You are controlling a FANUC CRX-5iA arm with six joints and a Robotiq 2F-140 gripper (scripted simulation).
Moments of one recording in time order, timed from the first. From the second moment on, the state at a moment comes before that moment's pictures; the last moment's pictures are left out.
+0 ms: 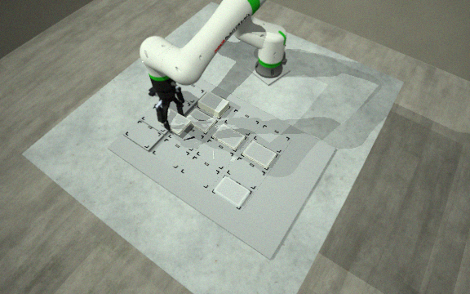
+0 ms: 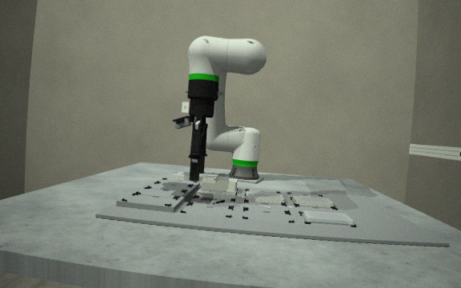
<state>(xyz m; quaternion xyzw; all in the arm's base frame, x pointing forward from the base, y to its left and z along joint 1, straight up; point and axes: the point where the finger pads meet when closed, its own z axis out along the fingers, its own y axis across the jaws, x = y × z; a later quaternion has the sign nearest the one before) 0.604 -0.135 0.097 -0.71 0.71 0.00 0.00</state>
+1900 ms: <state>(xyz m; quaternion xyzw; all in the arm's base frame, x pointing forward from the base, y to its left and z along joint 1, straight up) 0.603 -0.003 0.098 -0.71 0.71 0.00 0.00</state>
